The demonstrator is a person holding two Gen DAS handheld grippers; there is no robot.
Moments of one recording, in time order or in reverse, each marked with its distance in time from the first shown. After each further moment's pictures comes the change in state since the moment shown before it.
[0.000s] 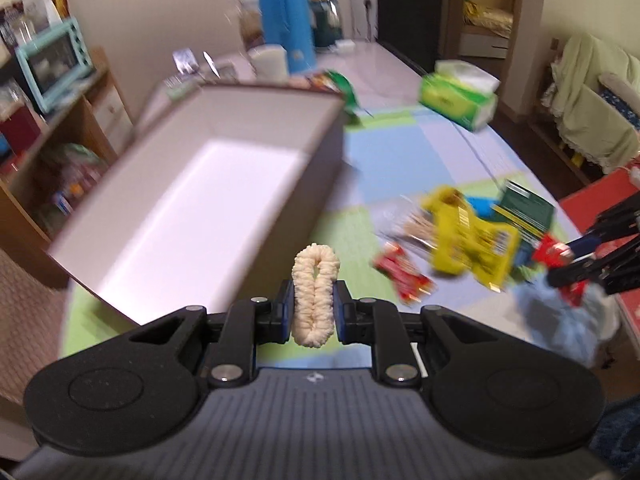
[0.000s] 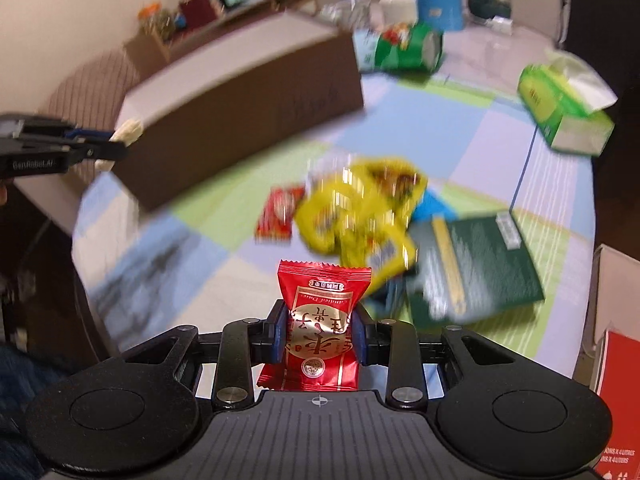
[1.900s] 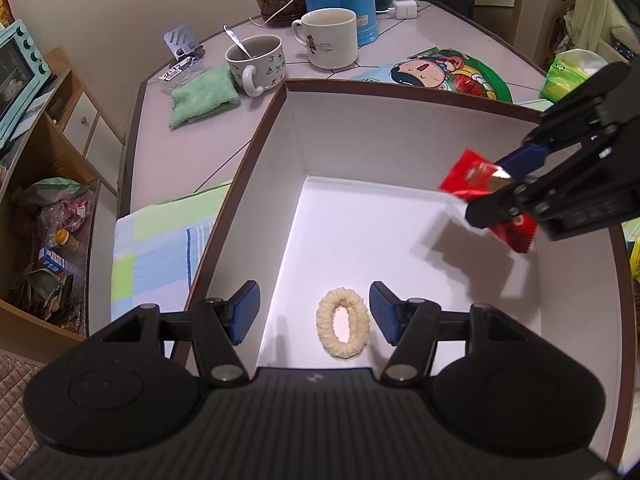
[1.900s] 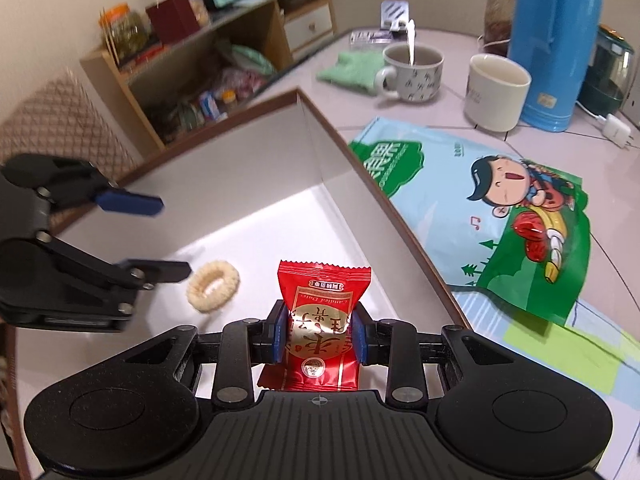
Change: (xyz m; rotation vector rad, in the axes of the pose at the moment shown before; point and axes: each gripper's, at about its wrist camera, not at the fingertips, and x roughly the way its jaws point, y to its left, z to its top) left arm 0.214 0.165 0.125 0.133 0.150 -0.062; right arm 0.237 0.038 0.291 -0.092 0.105 -0.047
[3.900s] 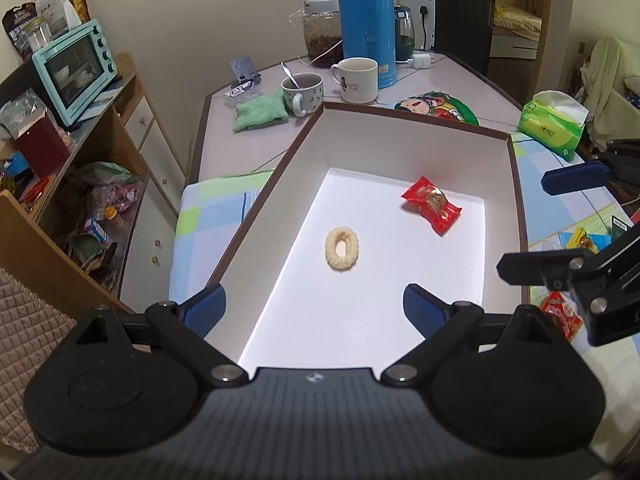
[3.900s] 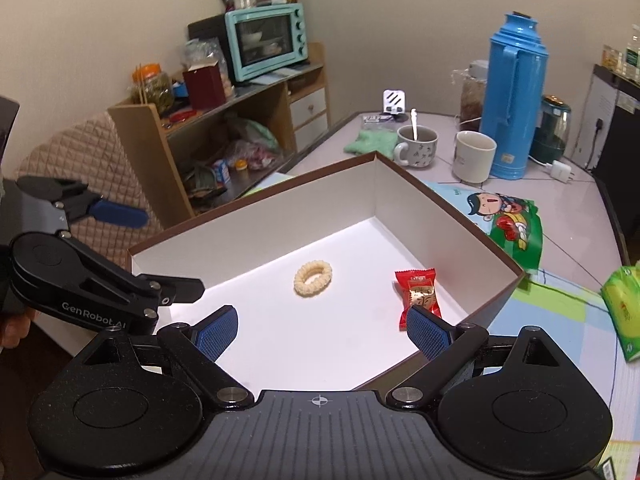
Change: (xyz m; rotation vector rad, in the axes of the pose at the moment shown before) left arm -0.142 -0.014 -0.093 -0.126 -0.134 0.077; right arm -0.115 0.145 -0.098 0.041 -0.305 -0.110
